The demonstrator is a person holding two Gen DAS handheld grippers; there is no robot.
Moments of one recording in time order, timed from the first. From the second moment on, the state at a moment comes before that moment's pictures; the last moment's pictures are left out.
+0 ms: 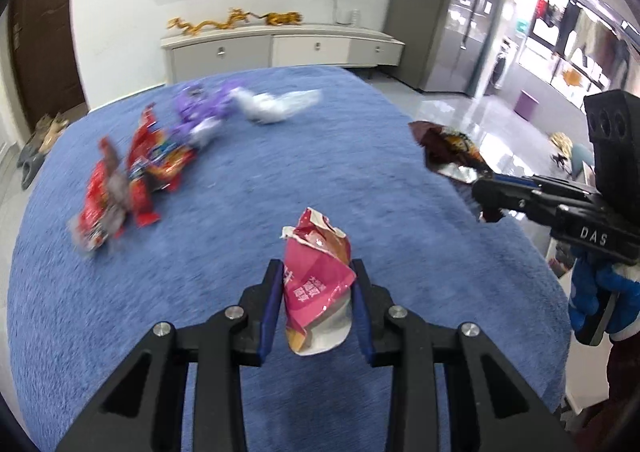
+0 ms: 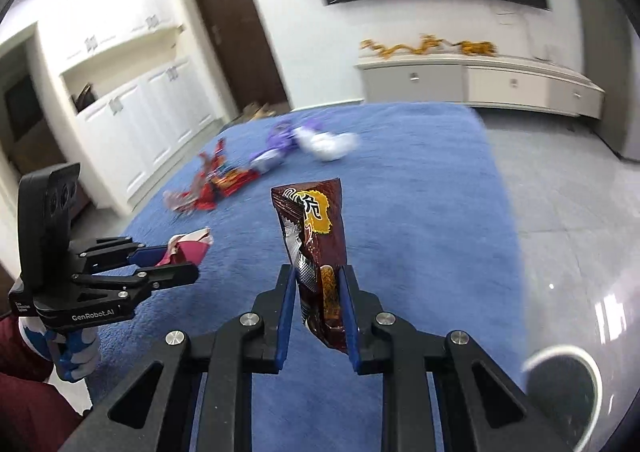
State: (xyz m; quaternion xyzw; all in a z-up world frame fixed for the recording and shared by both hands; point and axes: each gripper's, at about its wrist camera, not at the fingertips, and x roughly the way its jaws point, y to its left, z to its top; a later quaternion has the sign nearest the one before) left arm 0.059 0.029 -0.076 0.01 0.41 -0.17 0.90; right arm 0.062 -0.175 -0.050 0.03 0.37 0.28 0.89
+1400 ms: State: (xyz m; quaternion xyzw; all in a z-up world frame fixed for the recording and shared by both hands) left arm 0.118 -0.356 -0.123 0.21 0.42 -0.41 0.78; right arm 0.012 -0.487 -0.170 0.26 0.44 -0.06 0.86
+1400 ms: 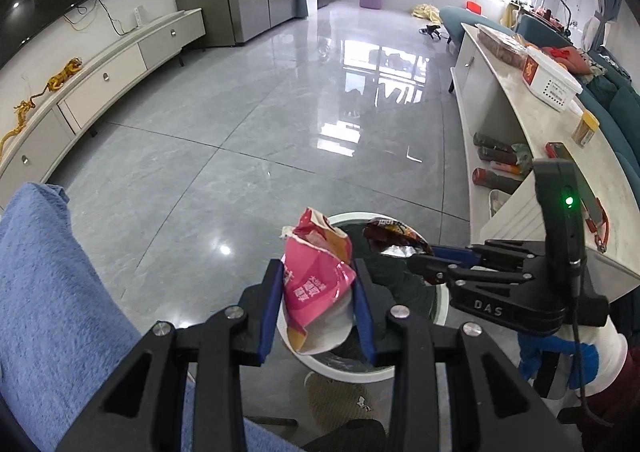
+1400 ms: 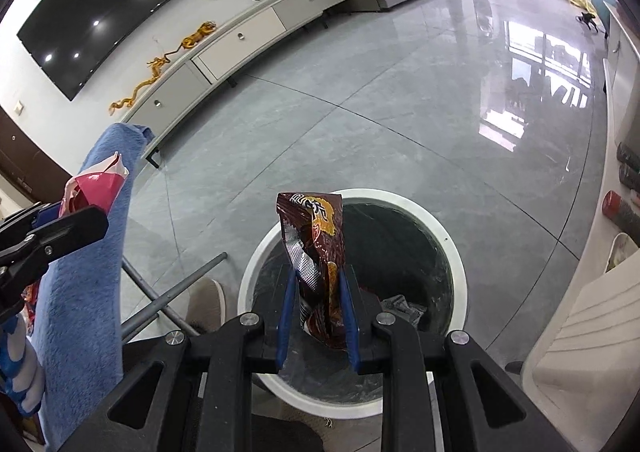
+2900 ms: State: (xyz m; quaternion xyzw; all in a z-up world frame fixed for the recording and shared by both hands) left arm 0.098 -0.236 -0.036 0.13 0.32 -0.33 0.88; right arm -0.003 -0.419 -0.047 0.16 0.34 -0.12 0.92
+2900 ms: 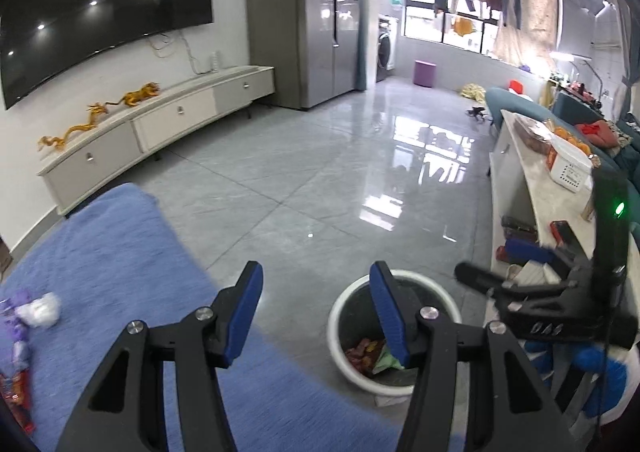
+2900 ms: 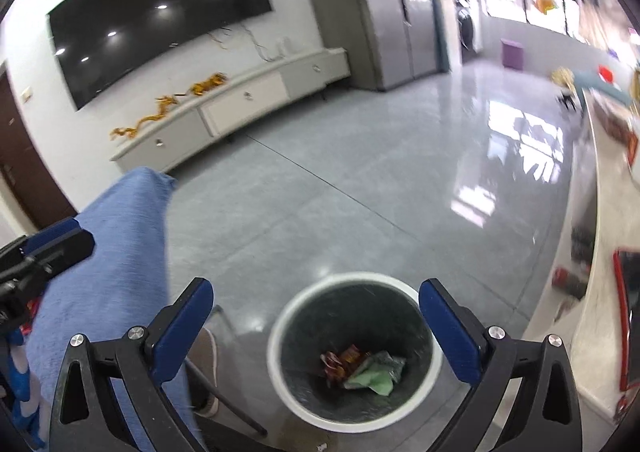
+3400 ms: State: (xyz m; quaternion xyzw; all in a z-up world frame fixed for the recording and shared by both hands) left arm 0.113 0.001 -0.043 0.04 0.33 -0.16 0.93; right arm 0.065 -0.266 0.001 0.06 0.35 0.06 0.93
